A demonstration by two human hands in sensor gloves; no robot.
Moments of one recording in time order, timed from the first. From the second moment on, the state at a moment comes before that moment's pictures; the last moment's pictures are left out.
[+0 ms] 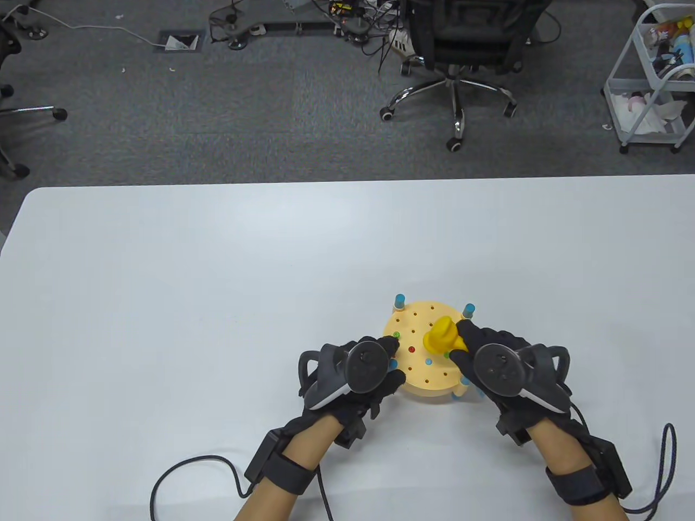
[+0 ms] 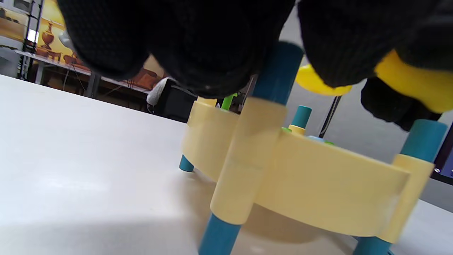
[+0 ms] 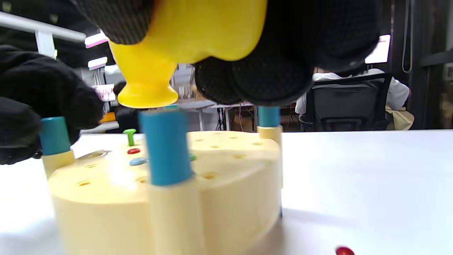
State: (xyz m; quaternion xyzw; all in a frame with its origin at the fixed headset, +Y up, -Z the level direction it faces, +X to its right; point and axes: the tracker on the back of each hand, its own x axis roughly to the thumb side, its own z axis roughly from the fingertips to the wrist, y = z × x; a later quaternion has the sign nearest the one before) left_hand -0.037 -0.721 -0.252 0.00 -0.20 0.18 0.96; right_hand 0.174 -0.674 -0.236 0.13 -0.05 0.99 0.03
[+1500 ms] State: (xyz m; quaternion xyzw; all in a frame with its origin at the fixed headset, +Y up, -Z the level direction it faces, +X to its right) left_hand -0.043 -0.686 -0.256 0.01 -0.17 0.50 0.85; right_hand 0.172 -0.670 -0.202 0.10 -0.33 0.91 0.23
